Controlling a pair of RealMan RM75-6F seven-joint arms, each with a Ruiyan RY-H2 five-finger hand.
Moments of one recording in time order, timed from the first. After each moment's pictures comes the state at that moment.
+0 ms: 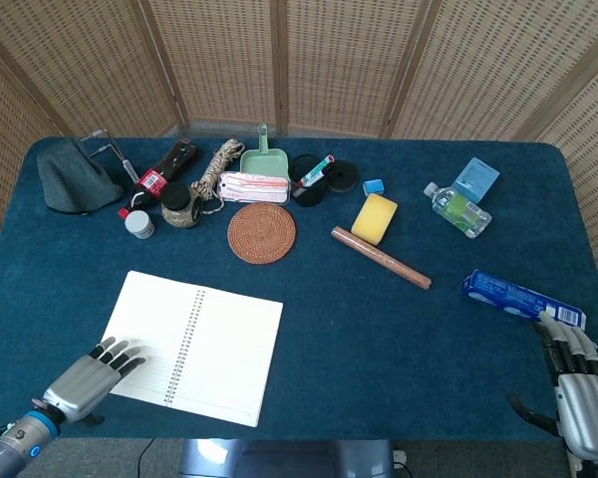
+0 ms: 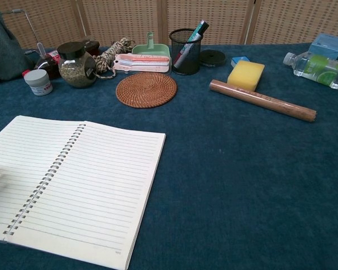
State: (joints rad) left arm -0.45 -0.98 0.30 -1.90 1.43 0.94 0.42; right arm -0.10 -1.01 -0.03 -1.91 -1.68 1.63 -0.08
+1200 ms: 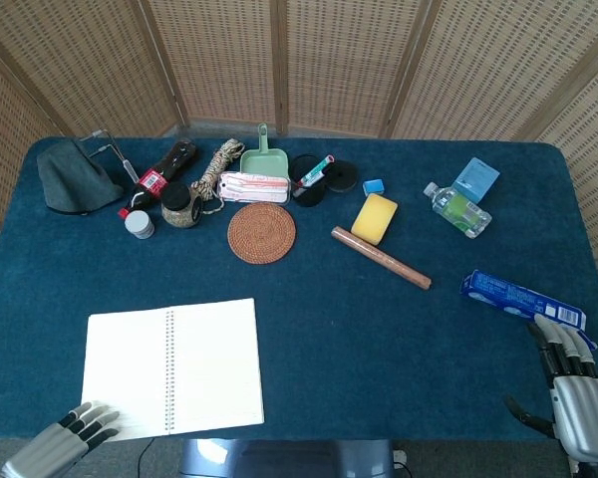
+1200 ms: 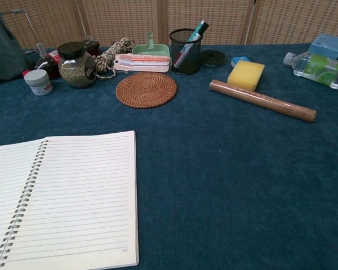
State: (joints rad) left arm -0.26 -0.94 0.49 -1.75 1.83 1.06 0.21; right arm -0.10 -1.01 -0.04 -1.91 -1.69 1.62 -0.09
